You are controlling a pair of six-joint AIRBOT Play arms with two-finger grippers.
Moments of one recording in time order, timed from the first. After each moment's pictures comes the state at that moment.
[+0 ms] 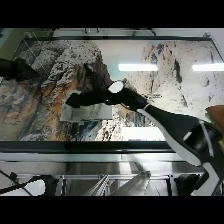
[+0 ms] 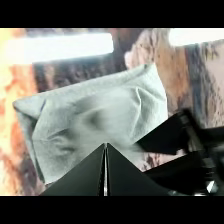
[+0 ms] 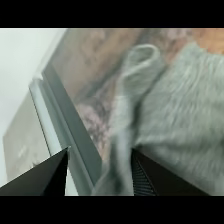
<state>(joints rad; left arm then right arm) 0.36 -1.37 1.55 0.88 -1.50 -1.19 0.74 -1.94 1.64 -0.26 0.75 0.96</state>
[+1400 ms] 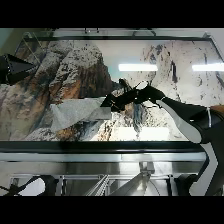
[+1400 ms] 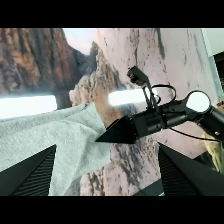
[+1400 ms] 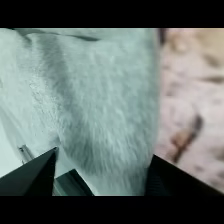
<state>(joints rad) 0.46 -1.23 1.35 0.55 -1.46 -1.09 0.42 -2.01 1.46 -0.41 1.02 1.29</state>
